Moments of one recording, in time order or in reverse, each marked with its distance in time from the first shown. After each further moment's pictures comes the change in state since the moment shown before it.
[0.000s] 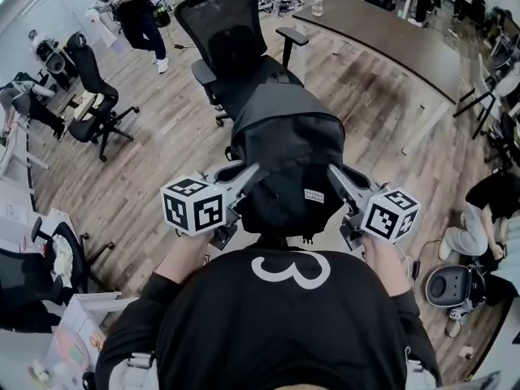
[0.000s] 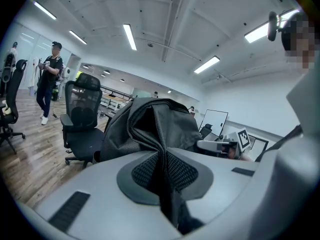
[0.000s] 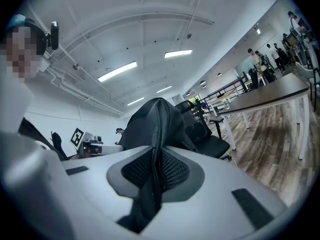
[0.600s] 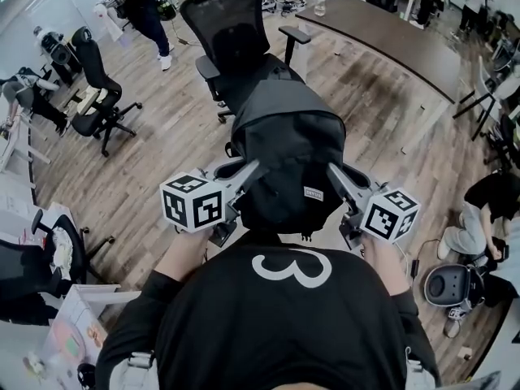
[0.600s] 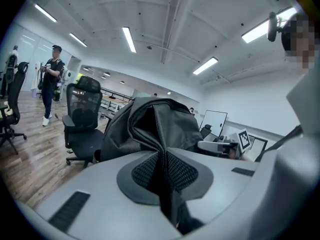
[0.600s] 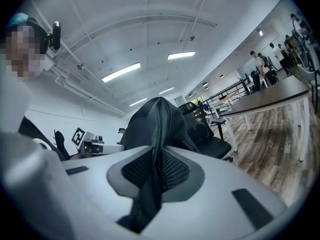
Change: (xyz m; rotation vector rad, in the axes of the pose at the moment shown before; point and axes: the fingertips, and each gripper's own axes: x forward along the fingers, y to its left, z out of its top) left arm -0.021 -0.021 -0.008 0.008 -0.018 0.005; right arm -0.022 0.023 -0.007 -0.022 -0.015 0.018
